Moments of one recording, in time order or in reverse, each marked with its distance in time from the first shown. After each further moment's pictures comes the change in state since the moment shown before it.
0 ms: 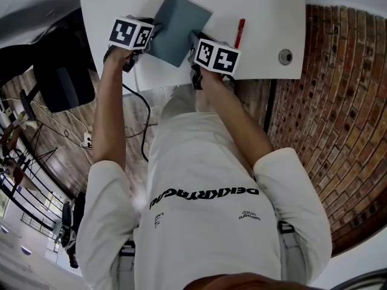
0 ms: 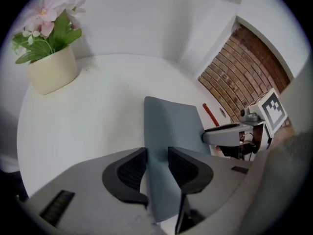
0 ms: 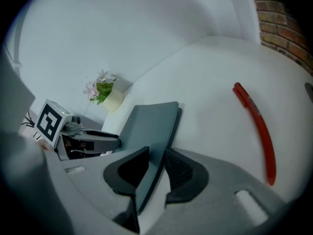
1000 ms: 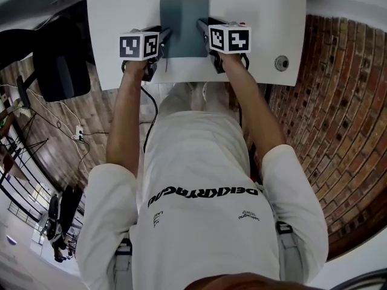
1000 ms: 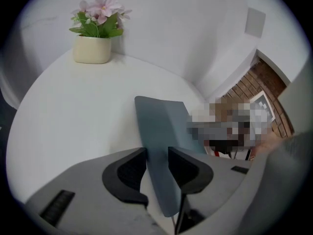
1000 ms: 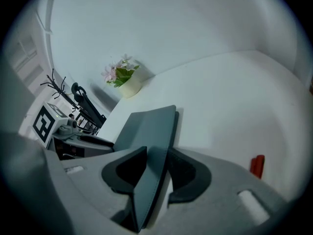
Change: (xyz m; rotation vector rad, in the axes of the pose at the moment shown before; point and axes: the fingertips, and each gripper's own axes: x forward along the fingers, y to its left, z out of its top) left arm 0.002 -0.031 -0.012 -0.355 -0.238 0.041; right arm 0.009 -0.008 0.048 -0.408 0.123 0.124
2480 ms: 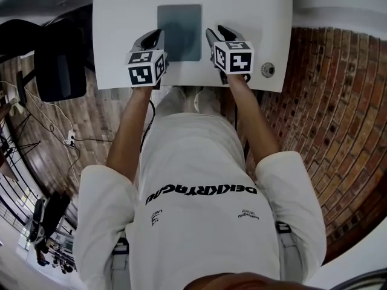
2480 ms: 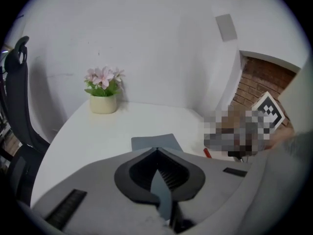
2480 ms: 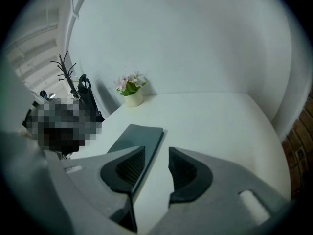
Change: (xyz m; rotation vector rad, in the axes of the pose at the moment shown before) left arm -0.070 -0.052 0.038 0.108 -0.401 0.232; right arm -0.086 -0.006 0.025 -0.241 -0.145 -0.122
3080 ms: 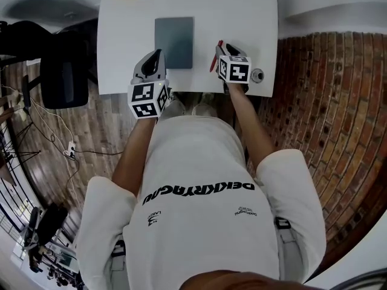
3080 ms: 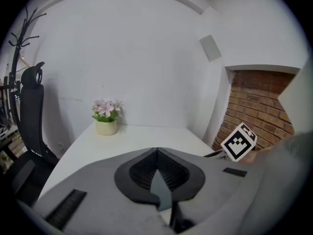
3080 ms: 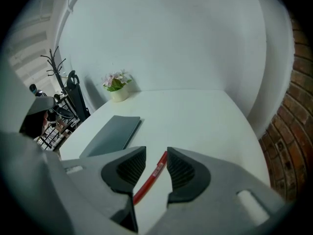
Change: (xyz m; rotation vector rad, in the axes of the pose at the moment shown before) left arm -0.090 -0.067 0.027 0.021 -0.257 0.043; right arm -0.047 -0.058 -0.041 0.032 0.009 -0.142
